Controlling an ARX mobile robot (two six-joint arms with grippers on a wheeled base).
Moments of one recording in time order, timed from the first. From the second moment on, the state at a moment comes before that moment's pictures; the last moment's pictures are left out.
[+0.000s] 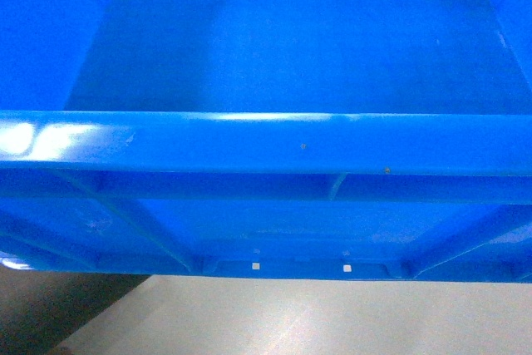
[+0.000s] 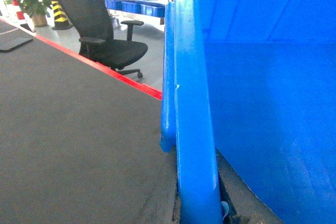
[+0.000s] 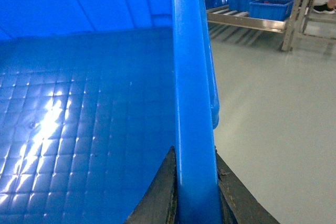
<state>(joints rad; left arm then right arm) -0.31 0.81 0.40 0.39 -0.32 -0.02 0.29 0.74 0.43 0.18 0.30 0.16</state>
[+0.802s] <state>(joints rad) -0.31 0.81 0.40 0.38 -0.32 -0.02 0.29 0.74 0.43 0.18 0.30 0.16</state>
